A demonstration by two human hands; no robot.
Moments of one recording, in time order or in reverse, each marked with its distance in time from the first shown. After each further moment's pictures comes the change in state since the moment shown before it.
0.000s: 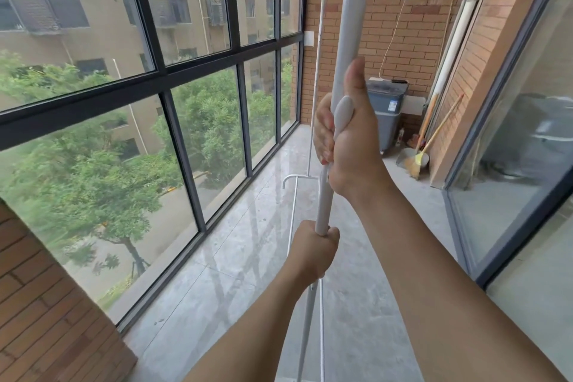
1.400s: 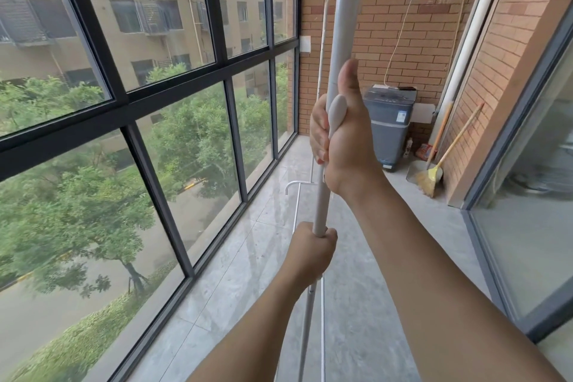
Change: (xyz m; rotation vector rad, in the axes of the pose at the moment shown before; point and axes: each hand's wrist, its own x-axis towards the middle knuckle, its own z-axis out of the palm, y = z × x) left_hand 0.309 0.008 -0.035 0.006 -0.031 0.018; right_hand 0.289 0.117 -0.037 -0.014 0.047 -0.007
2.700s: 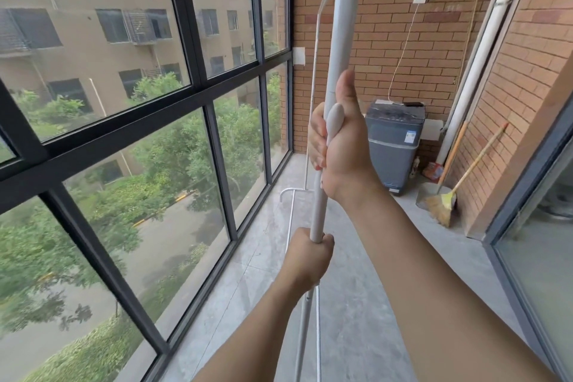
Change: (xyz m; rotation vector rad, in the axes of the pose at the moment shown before) left_hand 0.337 0.005 -0.033 0.006 0.002 0.017; right_hand 0.309 0.125 -0.034 0.046 0.026 0.009
